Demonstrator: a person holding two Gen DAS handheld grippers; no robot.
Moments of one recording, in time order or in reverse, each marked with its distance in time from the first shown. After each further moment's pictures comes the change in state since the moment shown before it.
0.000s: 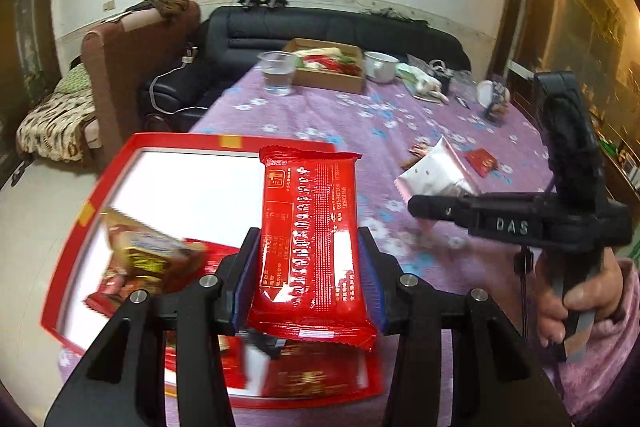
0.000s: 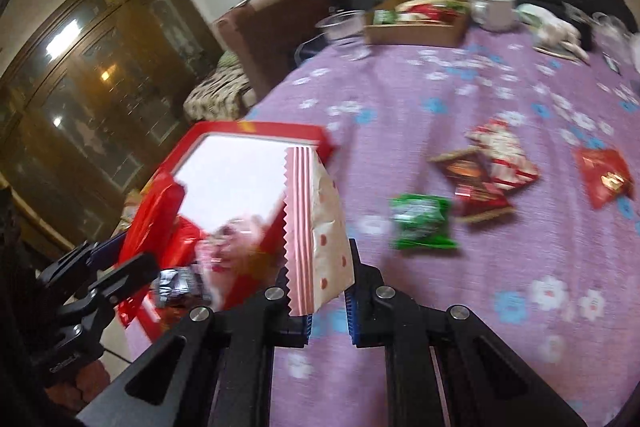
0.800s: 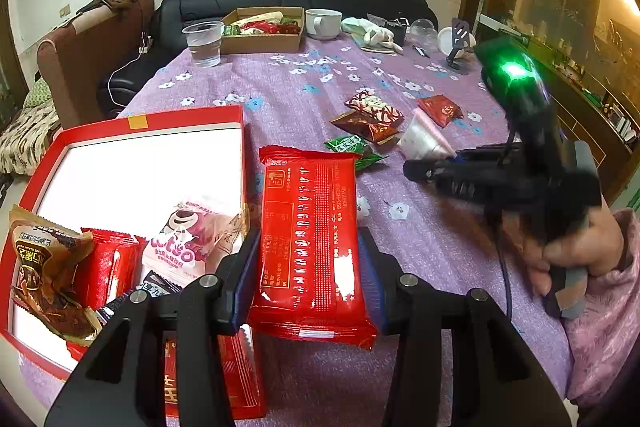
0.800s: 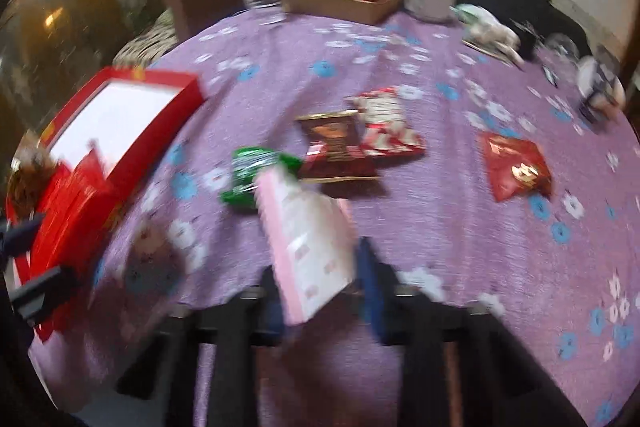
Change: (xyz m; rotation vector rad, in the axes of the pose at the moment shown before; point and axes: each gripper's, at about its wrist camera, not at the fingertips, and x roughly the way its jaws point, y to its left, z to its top) left arm 0.036 -0.082 -0.015 0.126 0.107 -0.080; right arm 0.000 -0.086 -0.020 0.002 0.068 -0.326
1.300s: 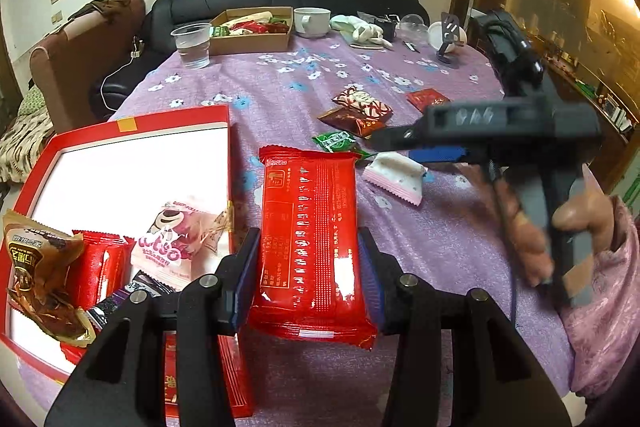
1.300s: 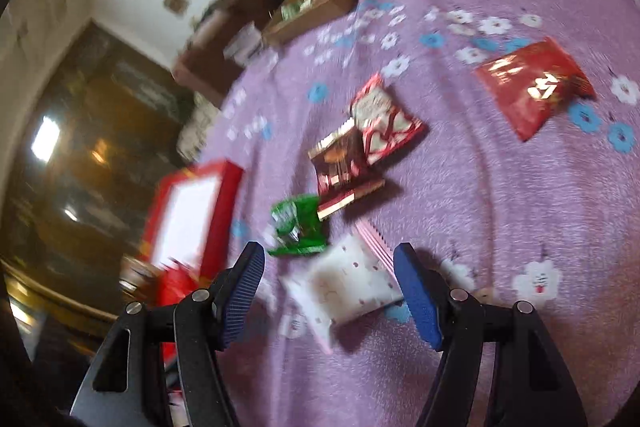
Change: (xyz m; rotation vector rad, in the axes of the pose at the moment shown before) left arm 0.004 -0.007 -0.002 0.029 0.004 -0.018; right arm -0.001 -0.034 0.010 0.294 0.002 0.333
